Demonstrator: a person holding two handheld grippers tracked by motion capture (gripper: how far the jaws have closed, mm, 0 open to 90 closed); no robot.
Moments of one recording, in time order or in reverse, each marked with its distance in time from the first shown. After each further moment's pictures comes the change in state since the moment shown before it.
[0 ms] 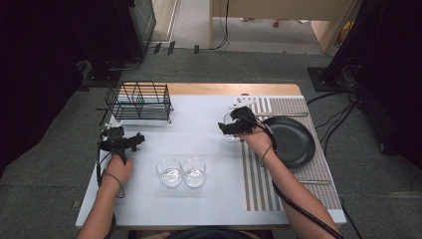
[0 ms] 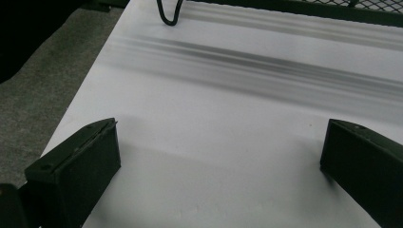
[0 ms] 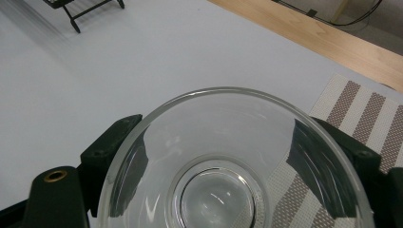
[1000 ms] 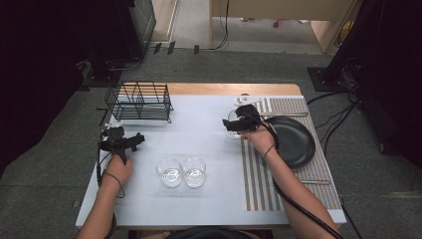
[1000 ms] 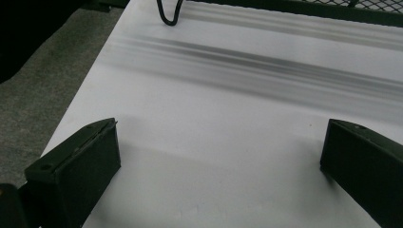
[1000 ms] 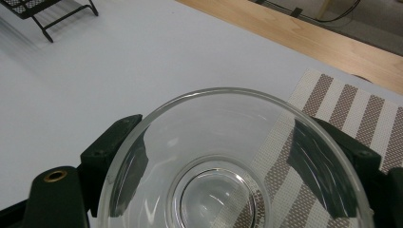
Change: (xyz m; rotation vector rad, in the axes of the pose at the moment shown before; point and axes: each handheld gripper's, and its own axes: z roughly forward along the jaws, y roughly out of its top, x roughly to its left) left arm 0.000 0.000 0.000 0.000 0.000 0.000; right arm -0.016 -0.003 0.001 -0.016 -0.033 0.058
